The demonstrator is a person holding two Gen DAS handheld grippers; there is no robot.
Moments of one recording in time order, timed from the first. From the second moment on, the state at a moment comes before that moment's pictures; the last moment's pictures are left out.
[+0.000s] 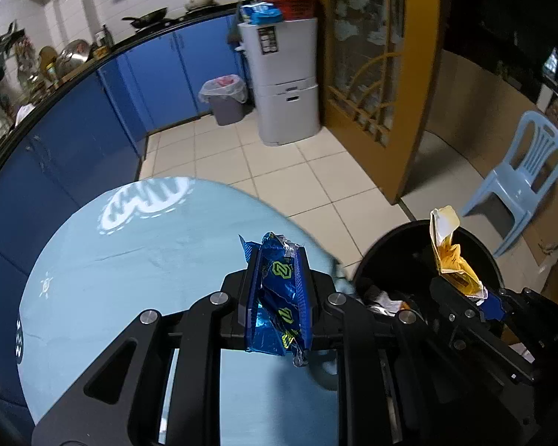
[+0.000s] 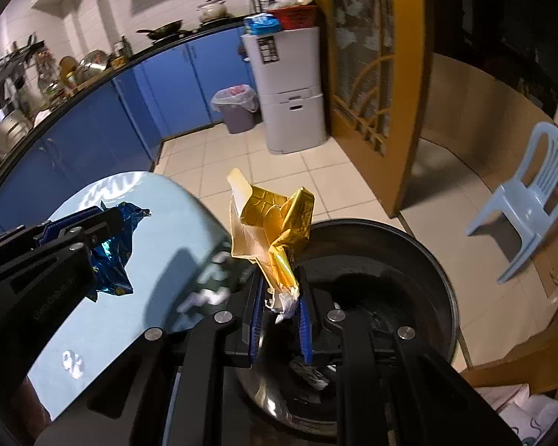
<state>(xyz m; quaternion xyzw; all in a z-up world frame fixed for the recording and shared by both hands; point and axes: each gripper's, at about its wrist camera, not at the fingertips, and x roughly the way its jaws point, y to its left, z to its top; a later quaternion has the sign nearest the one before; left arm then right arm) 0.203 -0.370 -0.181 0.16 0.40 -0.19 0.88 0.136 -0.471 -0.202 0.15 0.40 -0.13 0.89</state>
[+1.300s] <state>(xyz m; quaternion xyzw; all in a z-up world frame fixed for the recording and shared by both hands) 0.166 -0.471 -0.213 0.23 0.41 -0.25 0.85 0.093 -0.548 -0.238 0.21 0.41 -0.17 0.87</state>
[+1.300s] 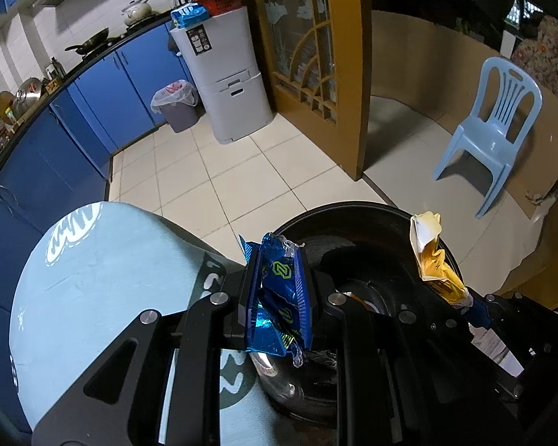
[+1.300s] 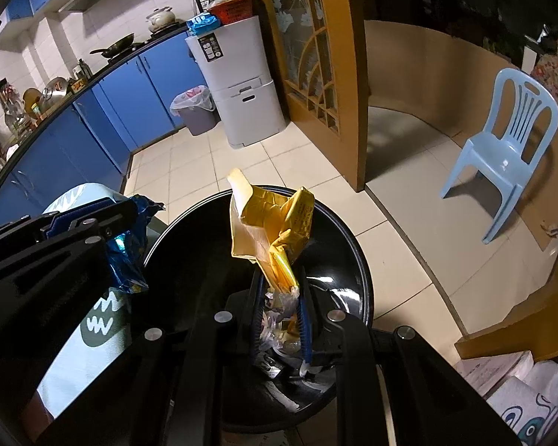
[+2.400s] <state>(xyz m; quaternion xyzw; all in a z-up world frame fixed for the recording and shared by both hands) 0.181 -0.462 -0.219 0.20 0.42 -0.23 0.85 0.102 -0.555 -0.256 0.23 0.43 -0.18 0.86</state>
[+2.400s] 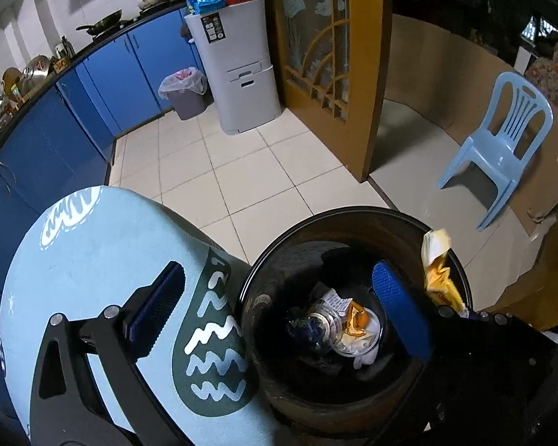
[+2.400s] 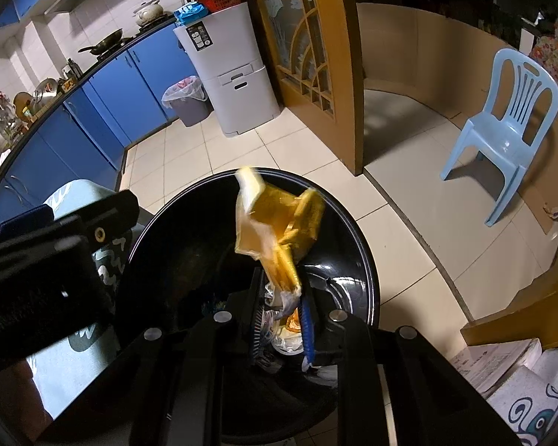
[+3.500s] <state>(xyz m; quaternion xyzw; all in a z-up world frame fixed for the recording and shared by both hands) 0.181 -0.450 -0.217 0.19 0.43 -0.22 0.86 0.106 -0.546 -0.252 0.23 0.42 -0.18 0.86</state>
